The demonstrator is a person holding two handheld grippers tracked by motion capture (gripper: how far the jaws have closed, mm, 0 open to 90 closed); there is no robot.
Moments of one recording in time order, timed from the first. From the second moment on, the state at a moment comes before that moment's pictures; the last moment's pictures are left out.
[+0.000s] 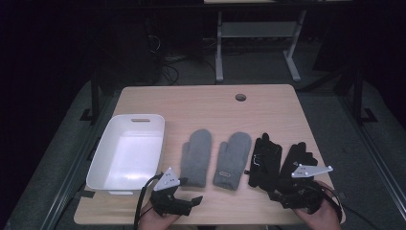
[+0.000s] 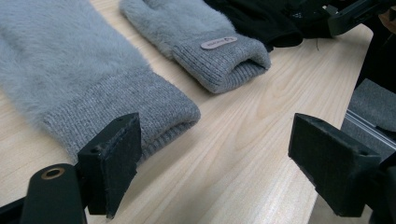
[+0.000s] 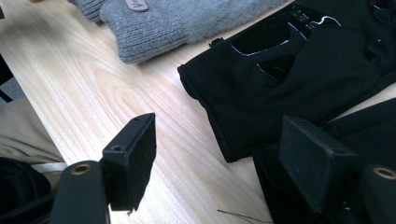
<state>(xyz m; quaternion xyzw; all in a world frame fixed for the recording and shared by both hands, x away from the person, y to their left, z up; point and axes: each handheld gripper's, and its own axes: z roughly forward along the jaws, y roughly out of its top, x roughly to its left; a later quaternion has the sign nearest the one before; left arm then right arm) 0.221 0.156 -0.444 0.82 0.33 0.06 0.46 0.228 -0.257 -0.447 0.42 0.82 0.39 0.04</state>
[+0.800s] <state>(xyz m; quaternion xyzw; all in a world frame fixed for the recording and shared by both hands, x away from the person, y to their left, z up) 0.221 0.164 -0.441 0.81 0.34 0.08 0.47 0.251 -0.231 -0.418 0.39 0.84 0.37 0.05</state>
